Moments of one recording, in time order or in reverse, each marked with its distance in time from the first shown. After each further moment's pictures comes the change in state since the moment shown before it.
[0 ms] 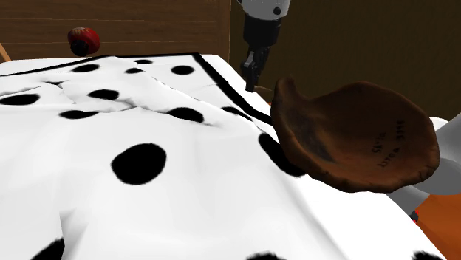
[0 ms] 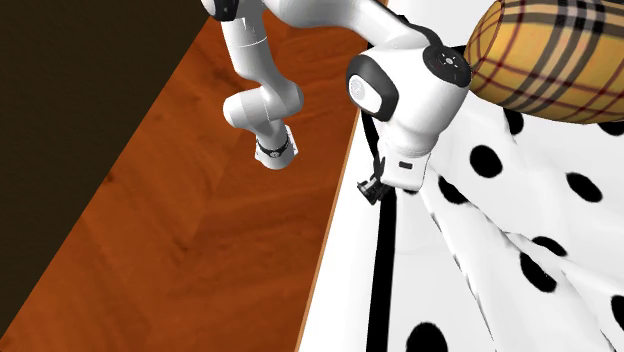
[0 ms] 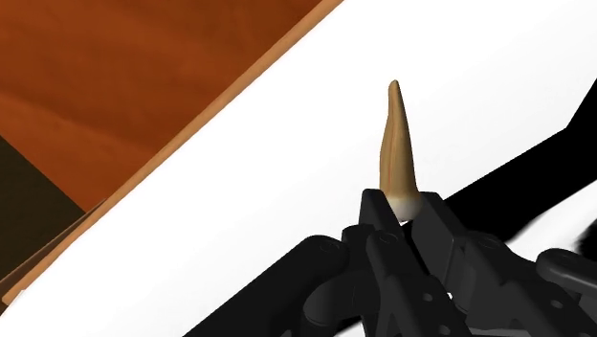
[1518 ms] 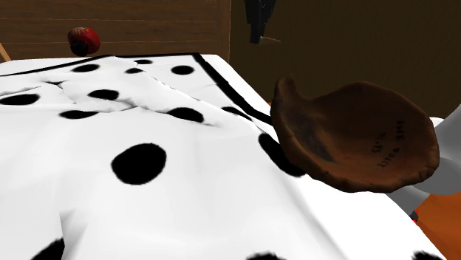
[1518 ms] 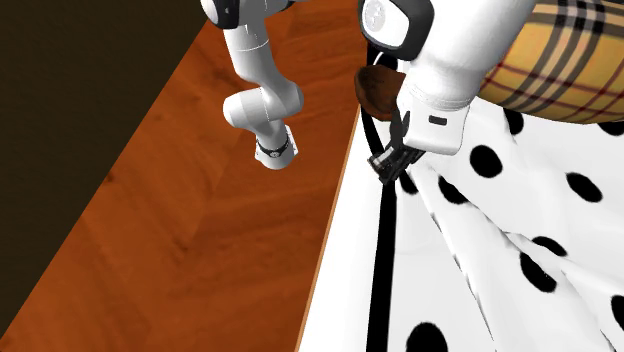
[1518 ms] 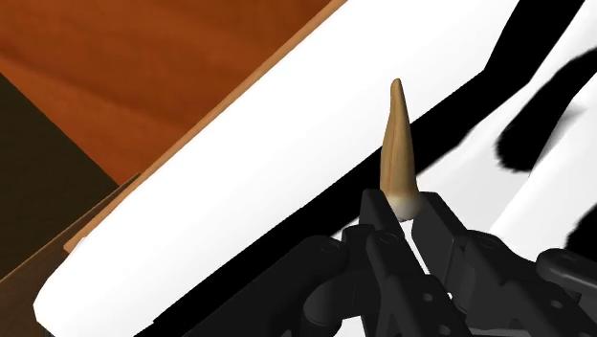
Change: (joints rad) arm -0.022 0.090 0.004 0.389 -0.032 -0.302 -0.014
